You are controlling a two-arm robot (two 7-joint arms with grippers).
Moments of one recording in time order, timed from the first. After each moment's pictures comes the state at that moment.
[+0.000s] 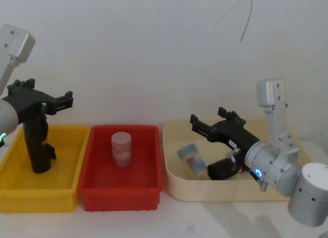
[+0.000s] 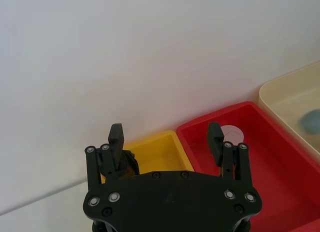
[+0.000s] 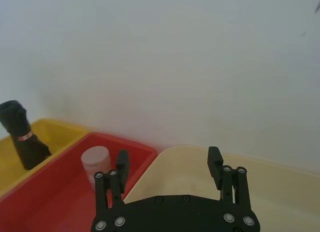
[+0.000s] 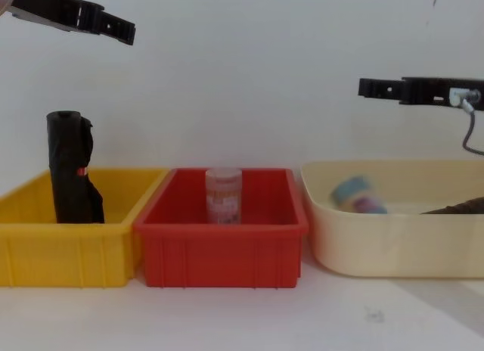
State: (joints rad) left arm -0.59 0.40 0.31 -1.71 -0.33 0.70 -0.10; right arm 0.45 0.22 -0.20 -1.44 0.30 0.26 0.31
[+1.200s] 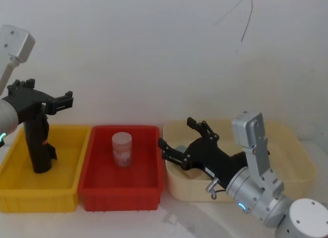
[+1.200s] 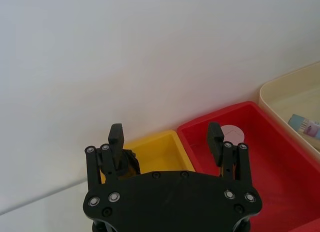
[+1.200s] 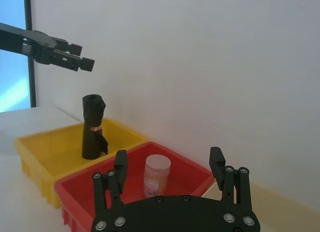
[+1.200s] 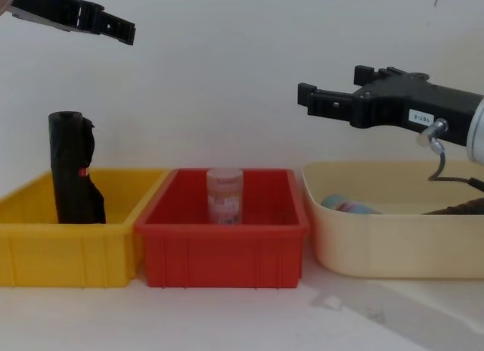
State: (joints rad) left arm -0.59 0.40 0.31 -1.71 -0.33 0.70 -0.10; right arm 0.32 0.27 -0.32 -1.53 0.24 -0.04 0.41
